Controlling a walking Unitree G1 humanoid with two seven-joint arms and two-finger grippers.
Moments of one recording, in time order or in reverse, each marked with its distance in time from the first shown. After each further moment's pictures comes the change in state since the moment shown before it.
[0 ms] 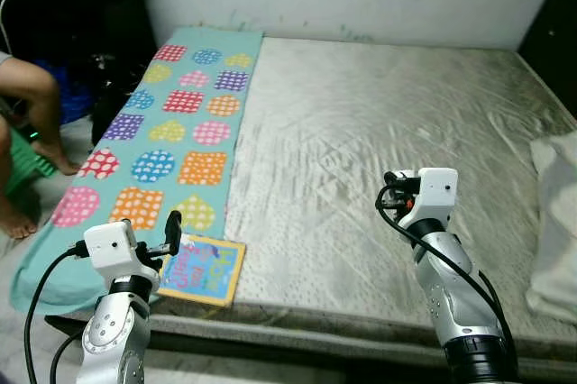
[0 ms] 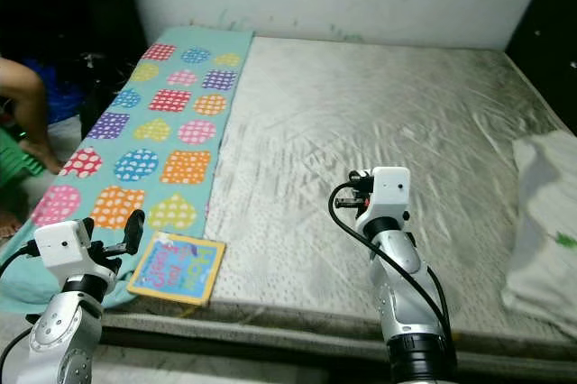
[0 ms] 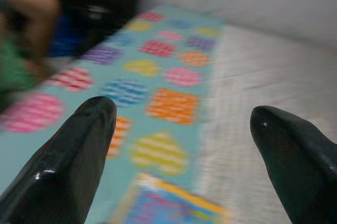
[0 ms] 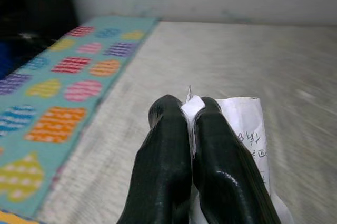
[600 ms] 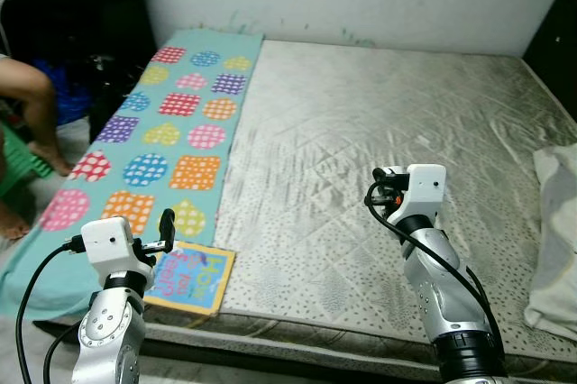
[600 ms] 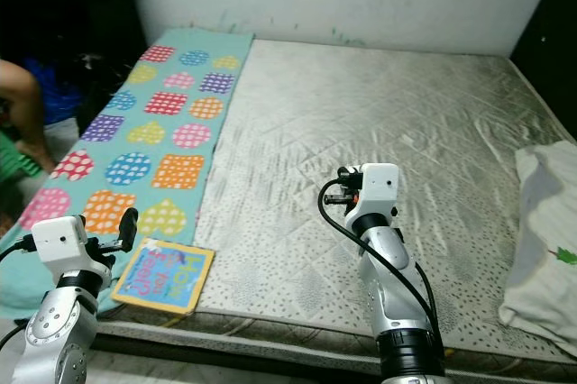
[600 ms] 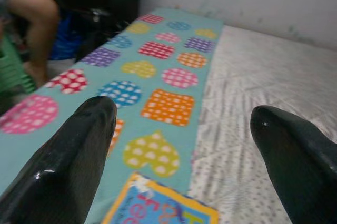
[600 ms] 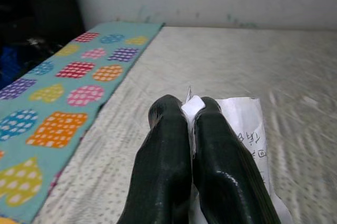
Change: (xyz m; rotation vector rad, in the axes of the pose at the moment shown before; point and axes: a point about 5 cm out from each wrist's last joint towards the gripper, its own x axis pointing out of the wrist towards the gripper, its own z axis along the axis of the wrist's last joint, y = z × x) left arm 0.003 -0.005 -0.001 -0.033 0.001 -0.027; right arm 0.002 0.001 0.001 -0.004 -0.002 0.003
